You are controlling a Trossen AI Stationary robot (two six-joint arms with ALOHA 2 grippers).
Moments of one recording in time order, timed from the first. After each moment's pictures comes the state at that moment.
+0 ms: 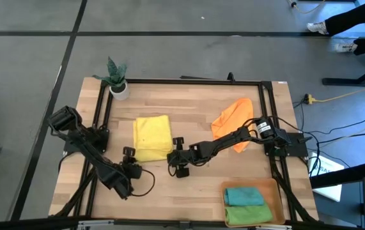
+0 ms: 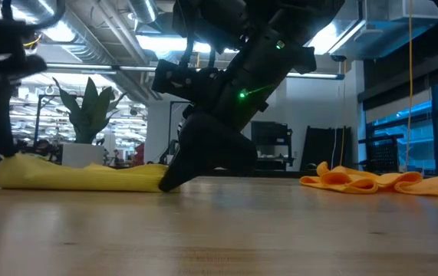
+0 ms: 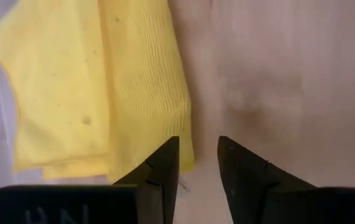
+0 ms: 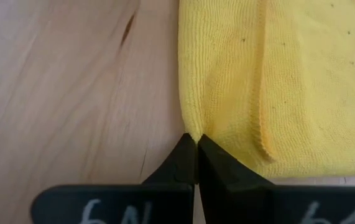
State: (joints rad) left arm -0.82 1.64 0.86 -0.89 -0.55 -0.68; right arm 0.24 2.20 1.43 -0.13 0.28 -0.09
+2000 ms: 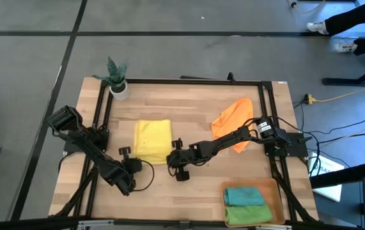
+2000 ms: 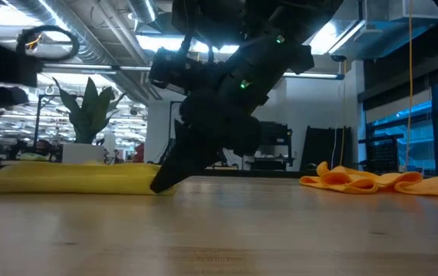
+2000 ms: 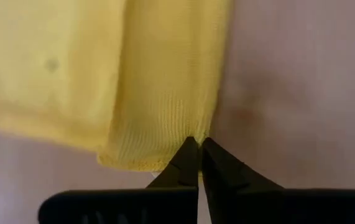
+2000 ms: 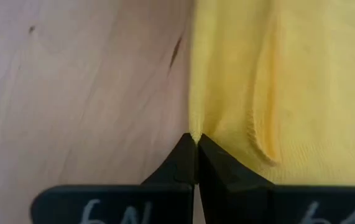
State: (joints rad) left arm -0.80 1.64 0.79 -0.77 -0.42 -1.01; right arm 0.24 2.20 1.43 -0.13 0.13 -0.03
